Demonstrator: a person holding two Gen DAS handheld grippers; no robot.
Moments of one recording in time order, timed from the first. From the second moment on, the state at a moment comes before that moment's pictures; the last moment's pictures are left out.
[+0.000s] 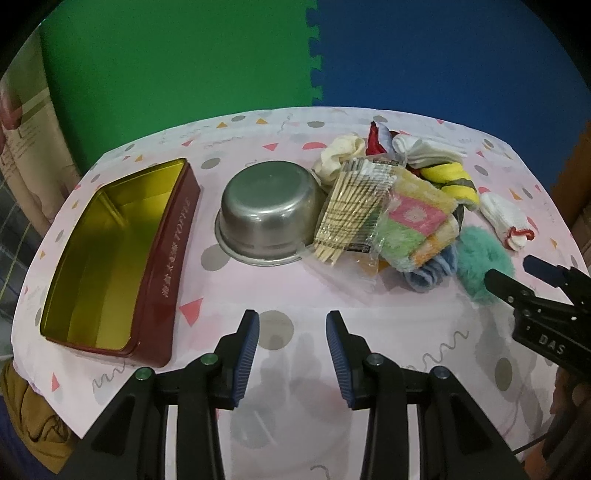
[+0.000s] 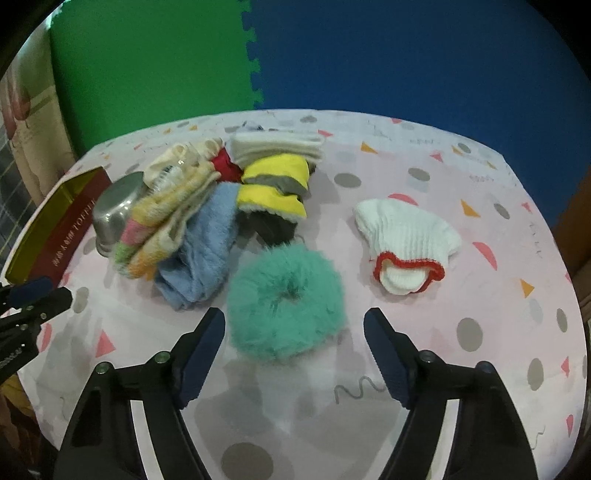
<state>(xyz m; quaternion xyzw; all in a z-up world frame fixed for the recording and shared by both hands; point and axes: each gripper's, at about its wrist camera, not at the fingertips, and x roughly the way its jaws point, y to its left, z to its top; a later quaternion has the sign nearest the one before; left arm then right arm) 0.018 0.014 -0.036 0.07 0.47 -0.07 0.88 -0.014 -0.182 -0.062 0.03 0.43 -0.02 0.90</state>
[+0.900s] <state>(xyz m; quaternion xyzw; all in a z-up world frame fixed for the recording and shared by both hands) 0.056 -0.017 -0.026 0.07 0.48 -0.15 0.86 0.022 -0.190 -0.081 0.03 0.46 -0.02 0.89</state>
